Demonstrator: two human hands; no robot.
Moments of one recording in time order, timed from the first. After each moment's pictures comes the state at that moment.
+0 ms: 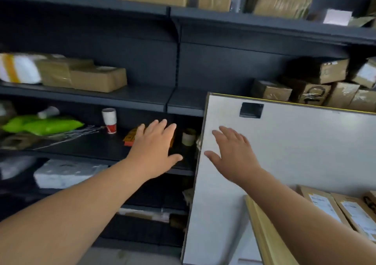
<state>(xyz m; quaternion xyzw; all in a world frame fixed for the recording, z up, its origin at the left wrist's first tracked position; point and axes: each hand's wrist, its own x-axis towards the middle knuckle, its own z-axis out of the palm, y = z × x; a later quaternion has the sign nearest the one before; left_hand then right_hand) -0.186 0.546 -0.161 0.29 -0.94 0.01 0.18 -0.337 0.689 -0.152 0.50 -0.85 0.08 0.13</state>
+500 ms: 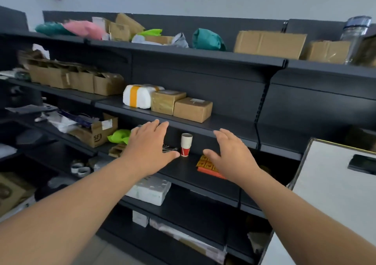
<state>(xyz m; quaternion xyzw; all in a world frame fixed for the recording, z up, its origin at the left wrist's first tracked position) 0.080 0.403 -0.103 0.45 -0.86 0.03 0.25 -0.115 0.494 -0.096 0.62 -0.76 0.18 0.09</state>
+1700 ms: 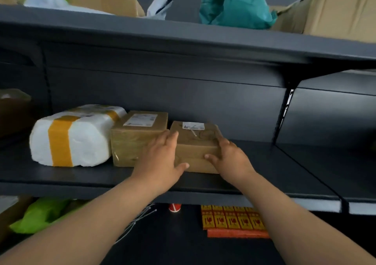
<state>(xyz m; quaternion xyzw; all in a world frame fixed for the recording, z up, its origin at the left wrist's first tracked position) -0.073 0.004 -0.116 0.28 -0.91 -0.09 0.28 -0.231 0.110 -0.117 0.42 -0.87 0.24 0.07</state>
